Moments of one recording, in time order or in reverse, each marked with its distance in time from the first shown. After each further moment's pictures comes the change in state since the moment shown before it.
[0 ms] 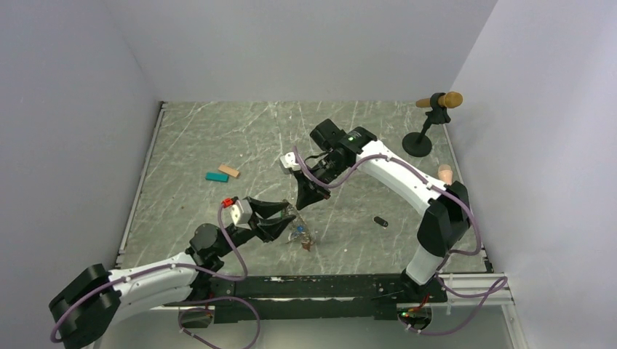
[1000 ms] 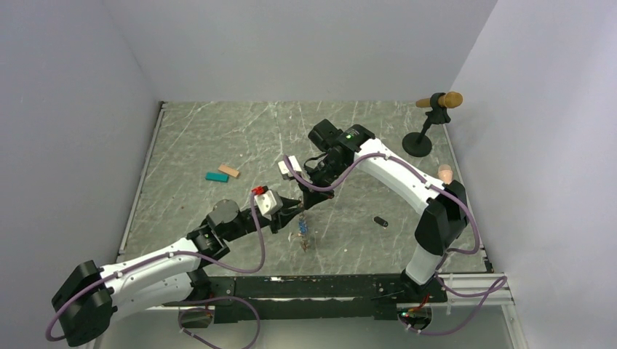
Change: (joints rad) left arm 0.000 0.016 0.290 -0.560 0.073 0.251; right arm 0.014 0.033 0.065 -0.129 0.204 -0.028
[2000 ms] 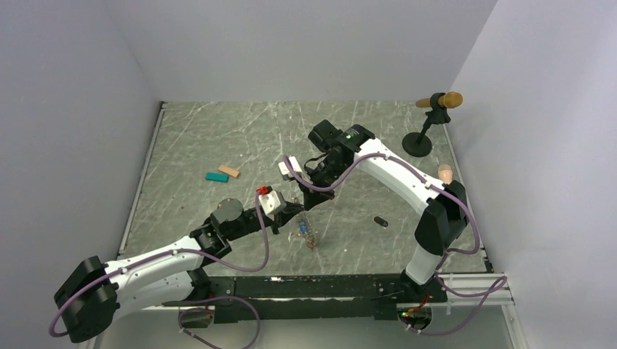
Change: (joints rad) left arm 0.000 0.043 0.004 -0.006 0.021 0.002; right arm 0.000 0.000 0.000 -0.010 -0.002 -0.003
